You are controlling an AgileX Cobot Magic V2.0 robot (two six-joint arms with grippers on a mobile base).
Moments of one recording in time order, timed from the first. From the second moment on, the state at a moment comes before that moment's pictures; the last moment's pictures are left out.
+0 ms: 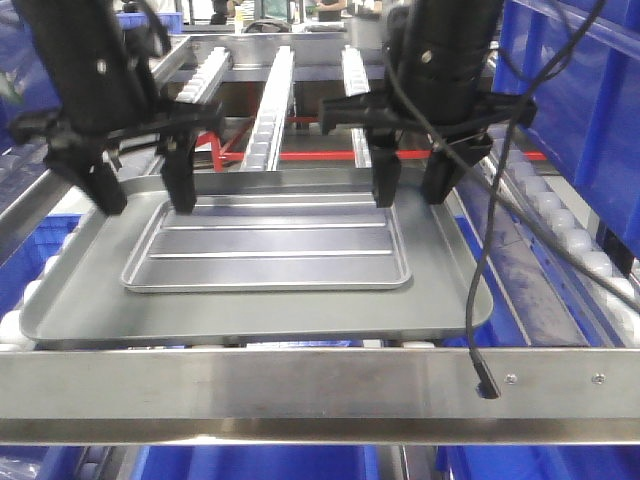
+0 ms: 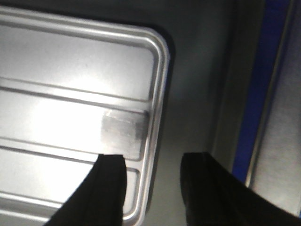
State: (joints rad) left arm -0.43 1.87 -1.41 0.02 0.78 -0.31; right arm 0.48 1.94 -1.52 -0.12 0.82 0.47
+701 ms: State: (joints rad) left arm -0.43 1.94 -1.42 0.02 0.72 -0.31; right arm 0.47 2.03 -1.54 -0.12 0.79 0.47
